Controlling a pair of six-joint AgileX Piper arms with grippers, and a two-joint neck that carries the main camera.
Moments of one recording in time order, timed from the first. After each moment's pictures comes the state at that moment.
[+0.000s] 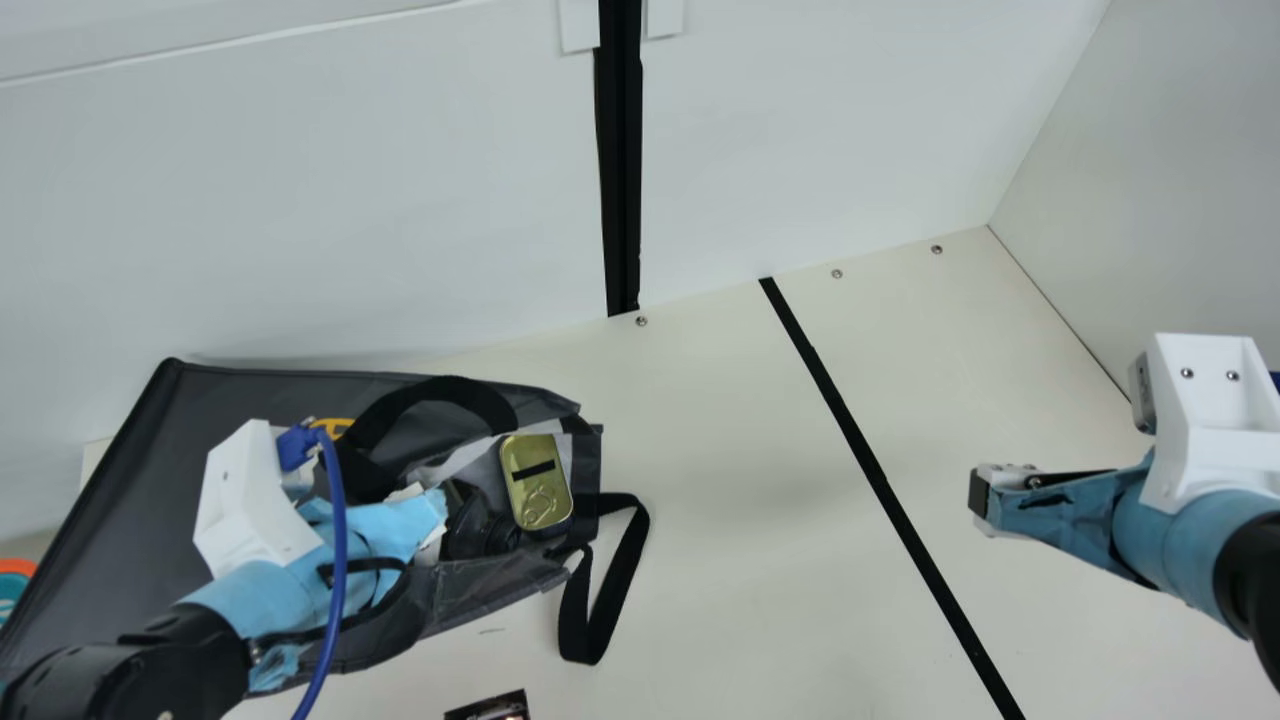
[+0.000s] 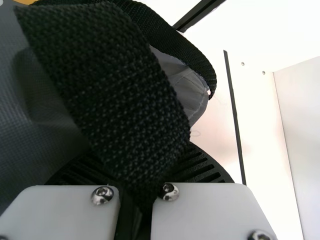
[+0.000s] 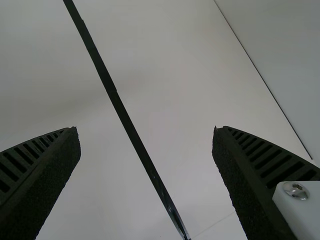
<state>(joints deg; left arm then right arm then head) -33.3 87.2 -66.8 -22.1 26.6 -24.3 -14.4 54.0 -66.2 -13.3 70.0 11.9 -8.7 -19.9</state>
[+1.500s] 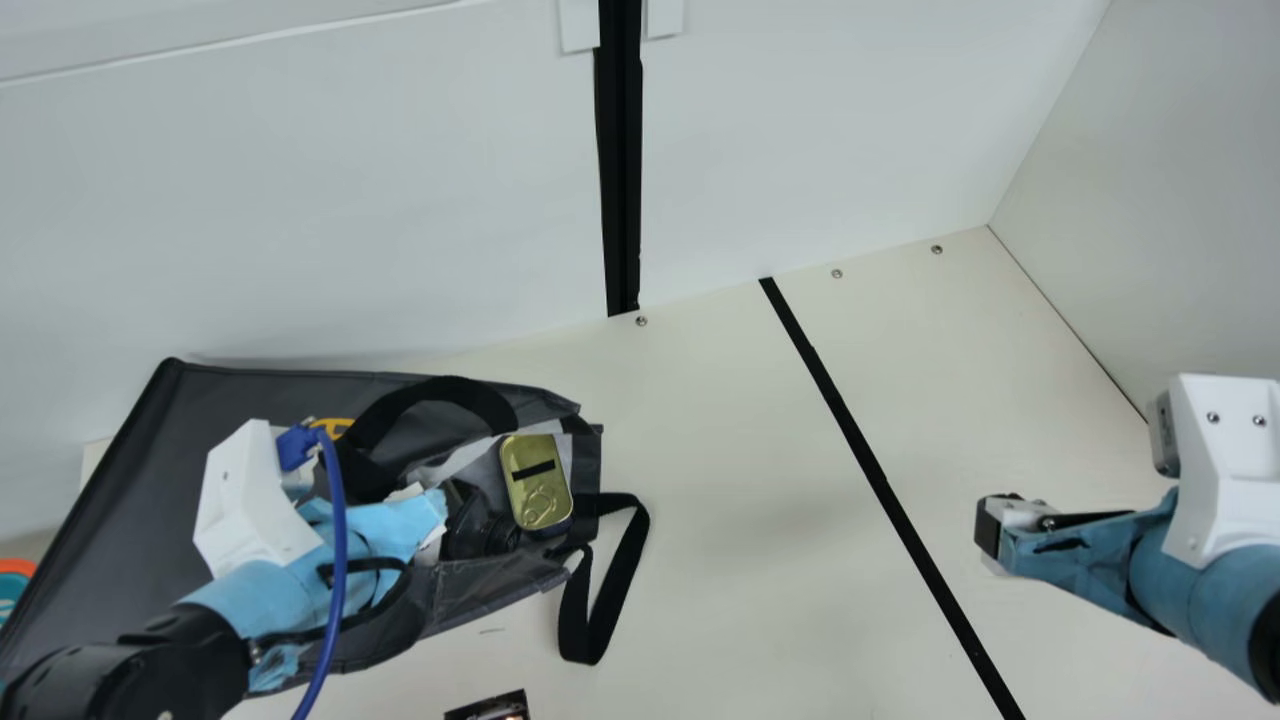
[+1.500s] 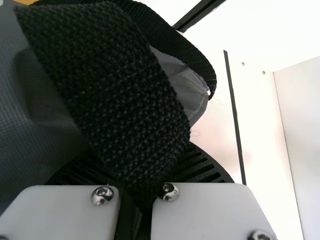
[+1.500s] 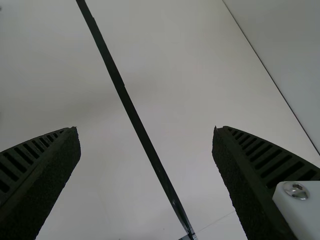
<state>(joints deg) -33.3 87.2 -66.8 -22.1 26.6 -24.3 -18.4 49.0 -63.6 -8.2 69.9 6.6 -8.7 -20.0</state>
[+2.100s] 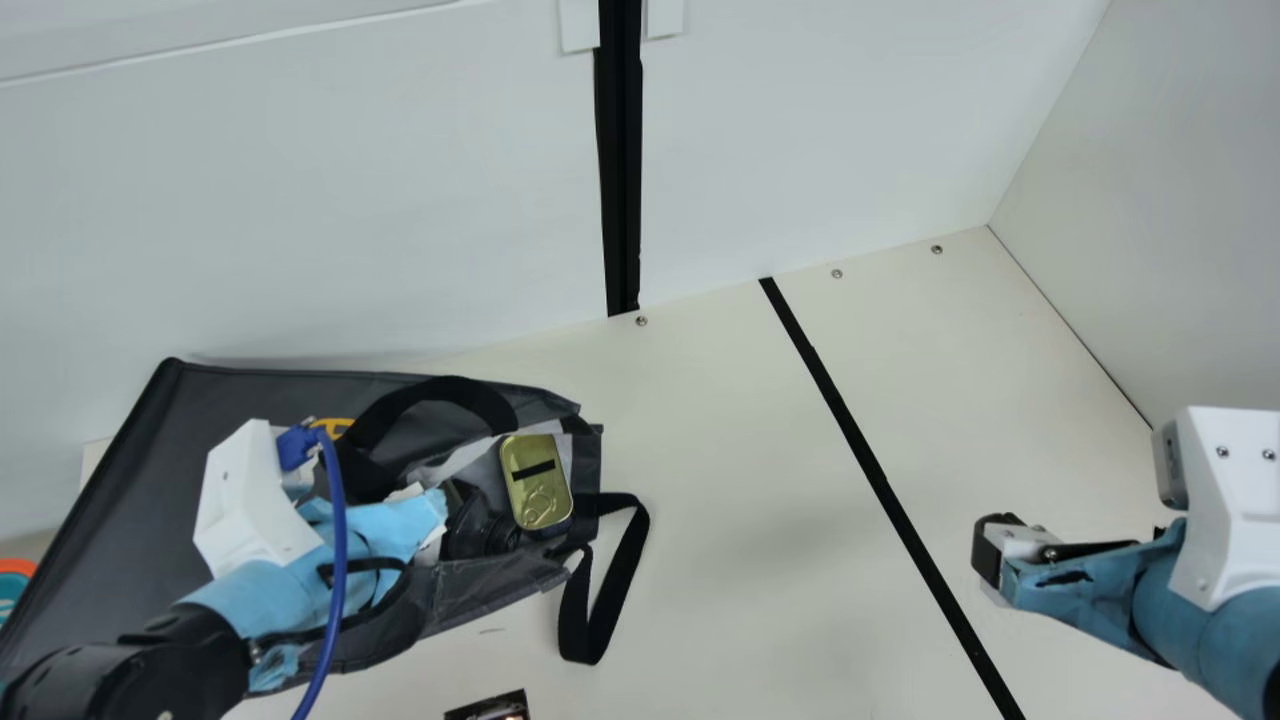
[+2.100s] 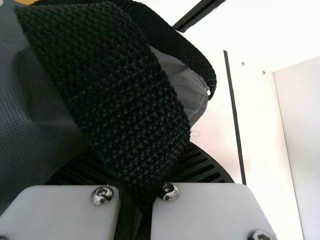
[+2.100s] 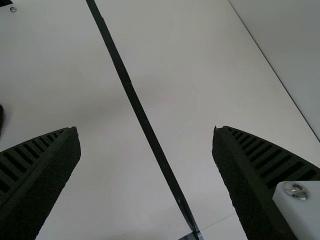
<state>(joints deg) -33.3 87.2 -66.8 -22.1 26.6 -24.3 -19.7 45.5 -61.7 -5.7 69.9 4.5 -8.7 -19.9</state>
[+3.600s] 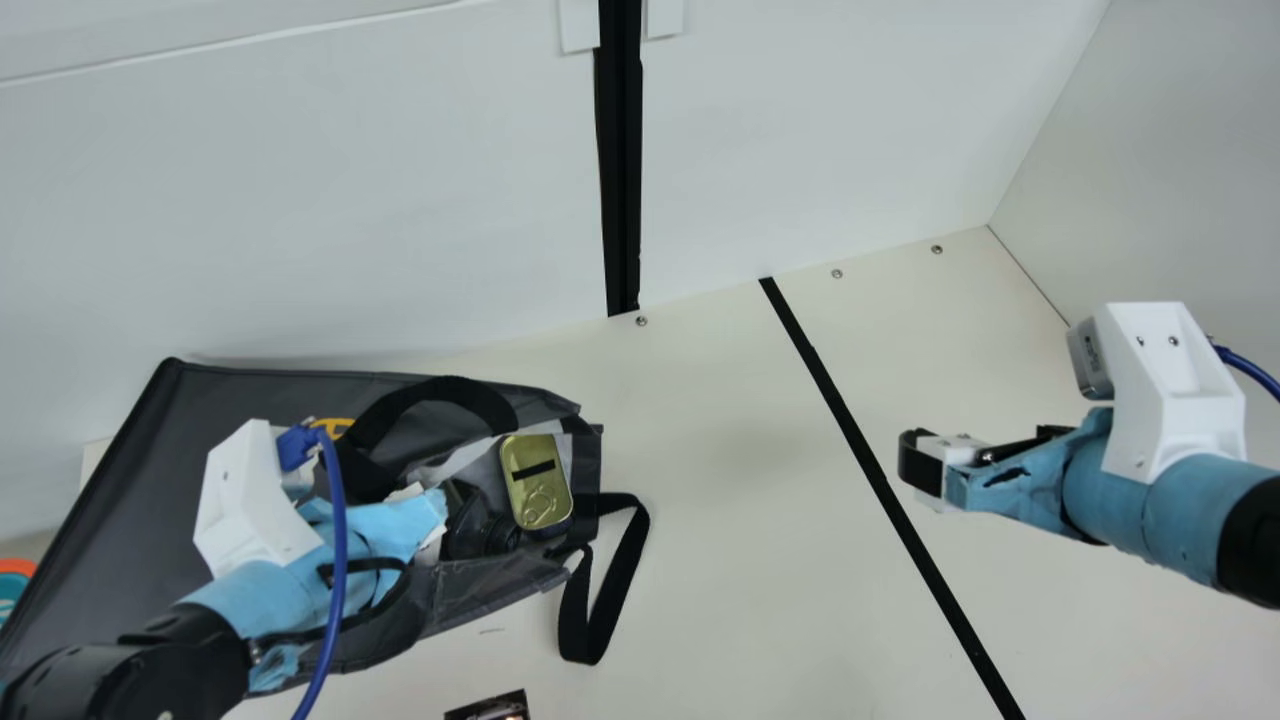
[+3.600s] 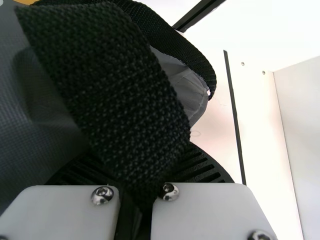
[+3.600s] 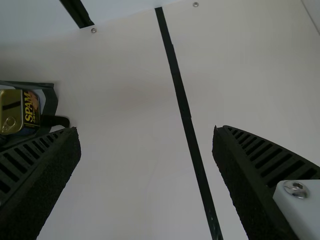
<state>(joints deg) -33.3 87.2 -66.8 -22.1 26.6 -24.3 -30.1 58.2 -64.6 20.3 62.3 -19.0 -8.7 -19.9</state>
